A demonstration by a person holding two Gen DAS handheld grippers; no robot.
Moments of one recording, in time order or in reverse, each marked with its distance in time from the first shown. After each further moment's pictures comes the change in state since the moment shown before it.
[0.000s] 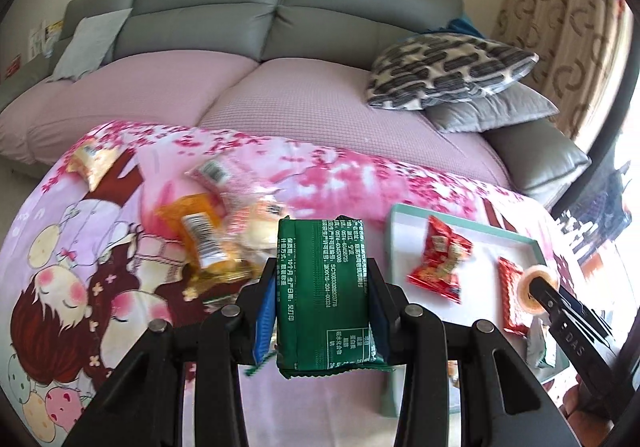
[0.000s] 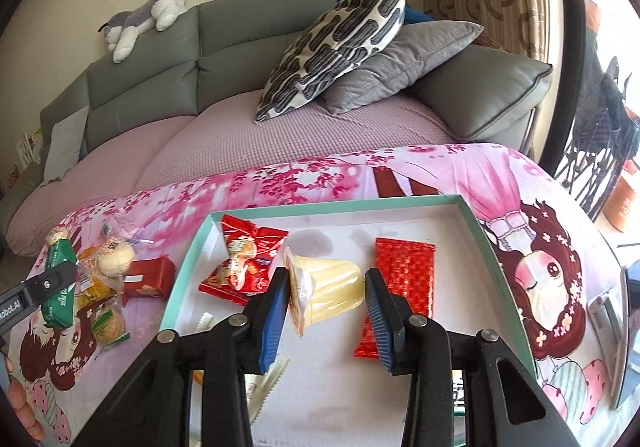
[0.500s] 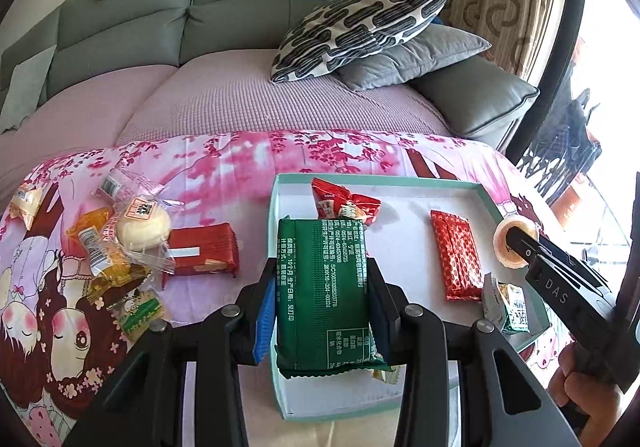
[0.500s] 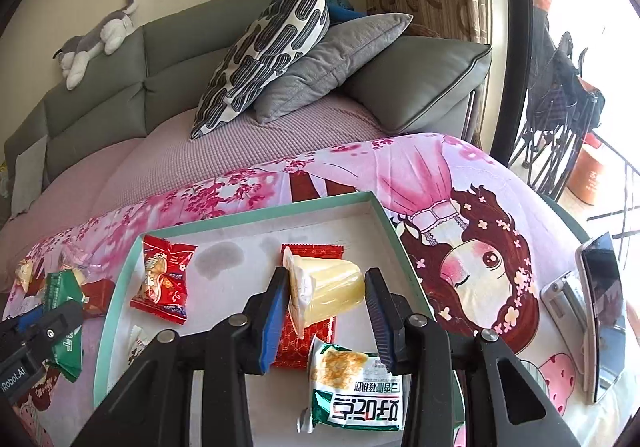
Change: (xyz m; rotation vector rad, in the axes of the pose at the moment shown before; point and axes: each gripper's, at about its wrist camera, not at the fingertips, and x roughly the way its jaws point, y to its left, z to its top) left arm 0.021 -0.090 -0.018 0.195 0.068 -0.111; right arm -0.003 -0.061 0.001 0.089 -0.020 -0.126
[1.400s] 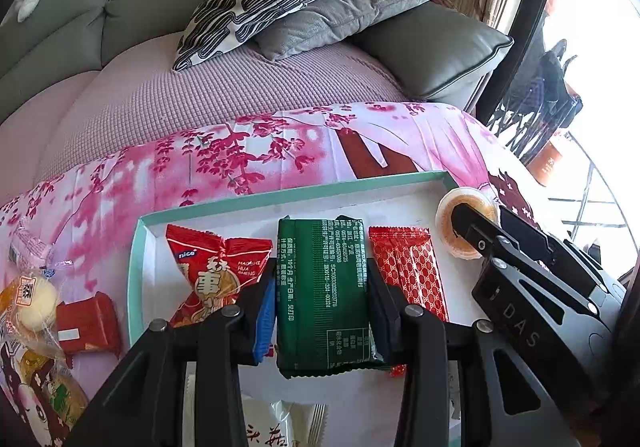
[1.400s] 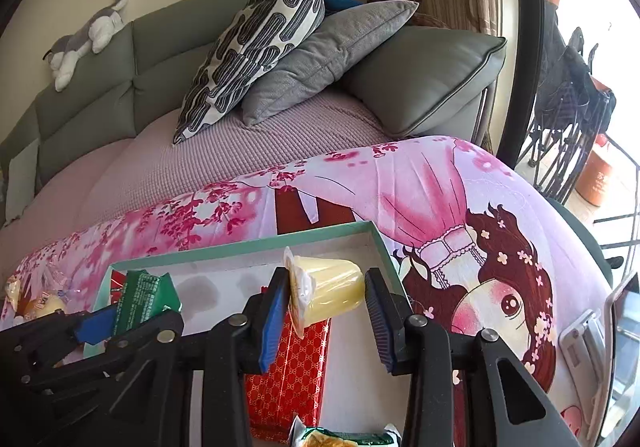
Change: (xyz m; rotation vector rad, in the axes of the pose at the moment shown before) left arm 0.088 -0.076 0.047 0.129 0.133 -0.104; right arm 0.053 -0.009 0.038 0.002 0.039 0.006
